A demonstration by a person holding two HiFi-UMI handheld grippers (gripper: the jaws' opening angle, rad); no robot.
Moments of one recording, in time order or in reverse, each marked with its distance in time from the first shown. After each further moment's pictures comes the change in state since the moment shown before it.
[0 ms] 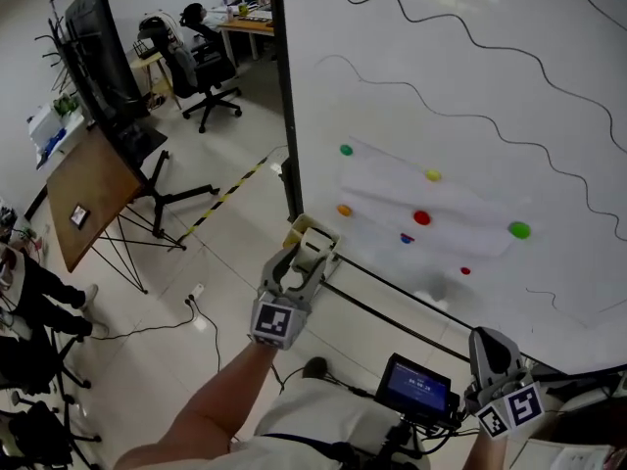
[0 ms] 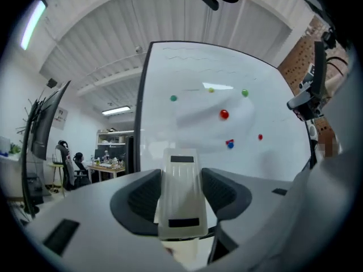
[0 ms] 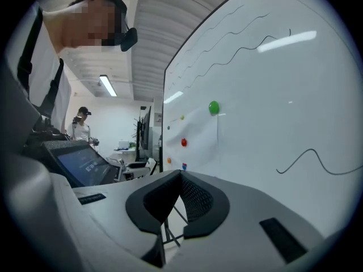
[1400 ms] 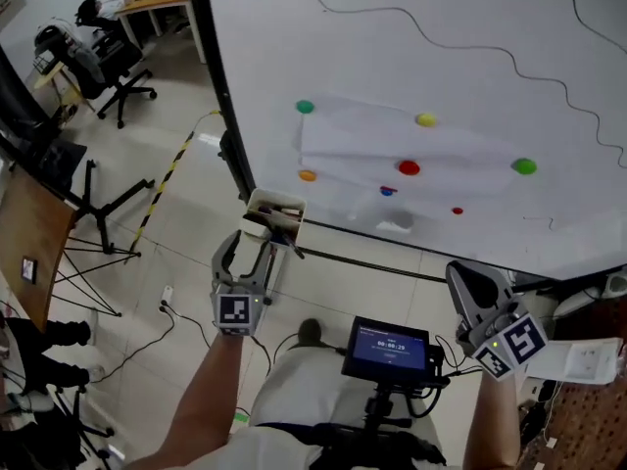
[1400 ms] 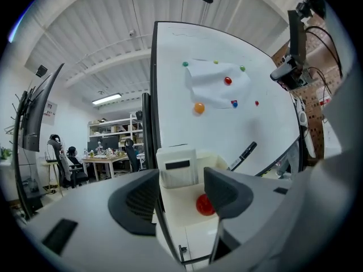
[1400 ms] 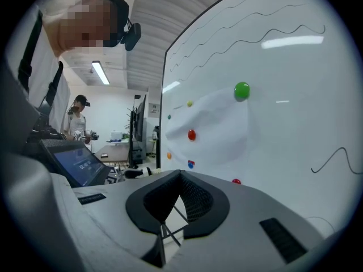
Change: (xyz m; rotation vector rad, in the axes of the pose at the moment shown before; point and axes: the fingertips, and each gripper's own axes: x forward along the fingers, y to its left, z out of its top) left arm -0.010 0.072 -0.096 0.041 0.139 -0.089; right arm 0.069 0.046 0.005 -0.036 0.084 -0.077
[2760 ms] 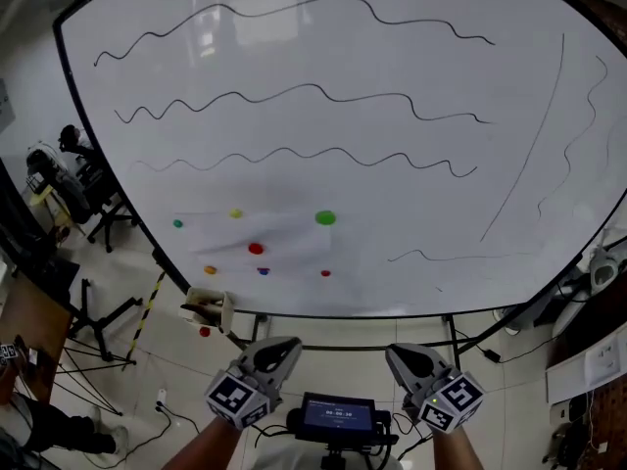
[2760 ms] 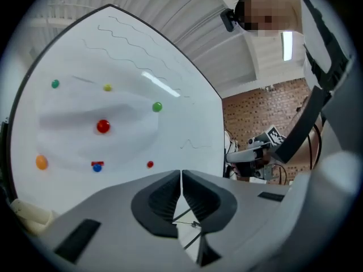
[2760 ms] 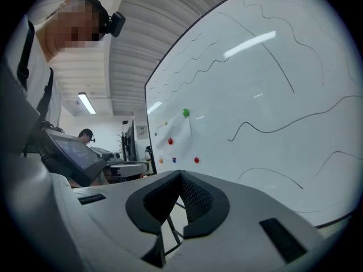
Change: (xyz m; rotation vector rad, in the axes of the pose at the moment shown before) left arm -0.057 -0.333 0.210 -0.098 -0.087 -0.698; right arm -0.192 -0.057 -0.058 0.266 -0.161 -0.074
